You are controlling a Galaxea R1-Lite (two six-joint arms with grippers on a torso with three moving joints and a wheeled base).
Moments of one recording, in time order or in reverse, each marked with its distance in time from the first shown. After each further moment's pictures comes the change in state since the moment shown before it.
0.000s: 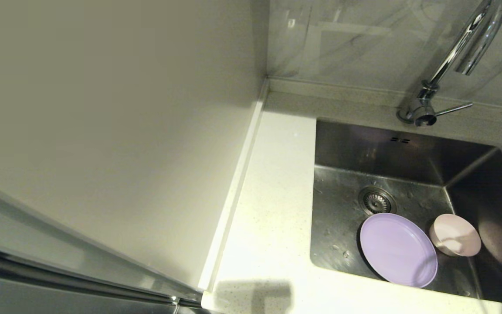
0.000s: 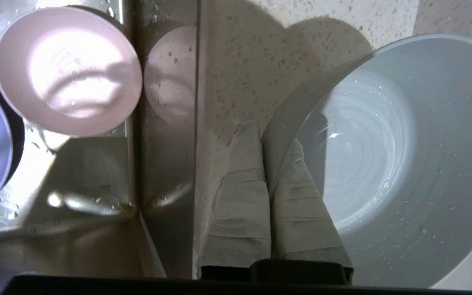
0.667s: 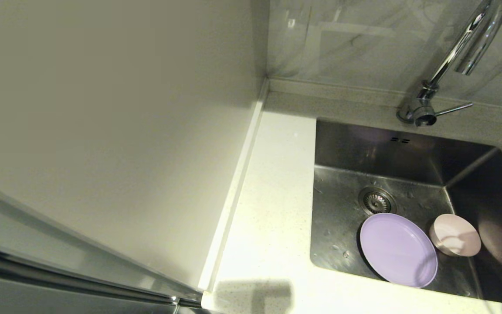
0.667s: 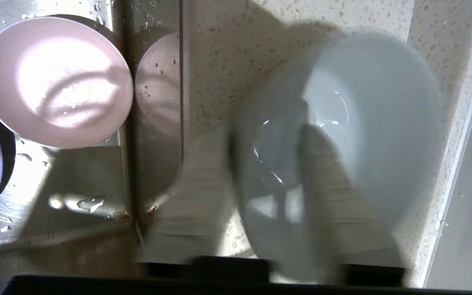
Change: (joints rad) left arm 0.000 0.000 0.000 0.000 0.000 0.001; right arm -0.009 0.033 -0.030 -0.001 -0.001 0.009
